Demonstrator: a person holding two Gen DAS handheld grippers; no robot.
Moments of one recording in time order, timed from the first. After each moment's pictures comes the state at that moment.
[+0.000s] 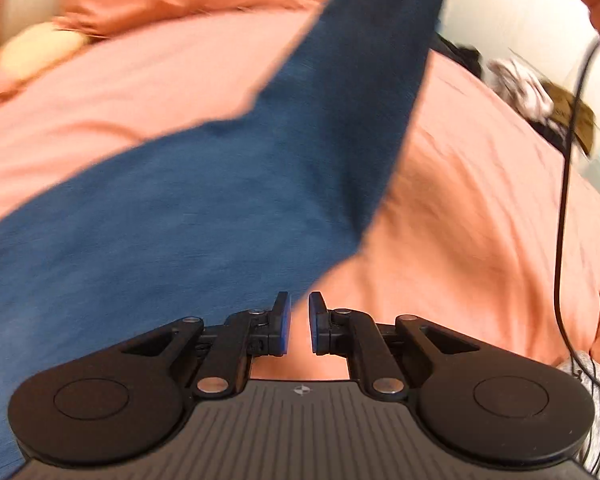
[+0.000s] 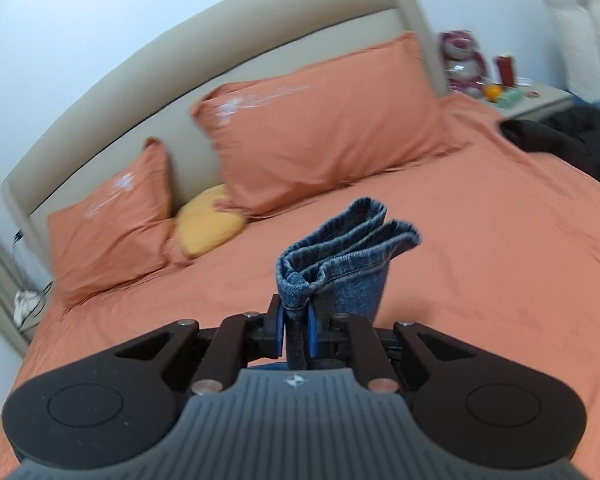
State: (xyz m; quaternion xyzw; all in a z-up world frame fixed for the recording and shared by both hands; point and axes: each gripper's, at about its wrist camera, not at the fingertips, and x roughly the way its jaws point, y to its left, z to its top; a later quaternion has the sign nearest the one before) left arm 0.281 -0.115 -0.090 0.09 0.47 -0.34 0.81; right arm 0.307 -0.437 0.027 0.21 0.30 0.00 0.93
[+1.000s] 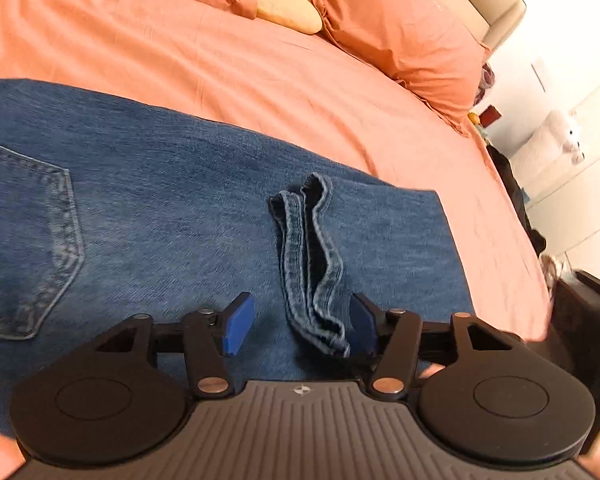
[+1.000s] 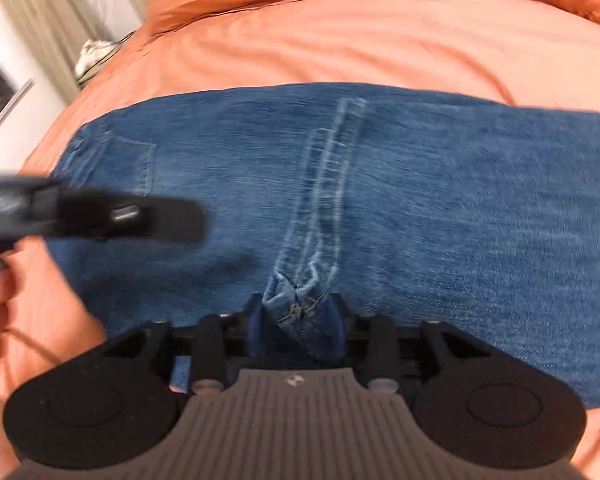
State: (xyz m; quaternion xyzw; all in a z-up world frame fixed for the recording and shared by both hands) left arm 0.337 0.101 -0.115 -0.20 0.49 -0.20 0.82; right arm 0.369 -0.107 -0.174 0.06 0.52 0.21 0.83
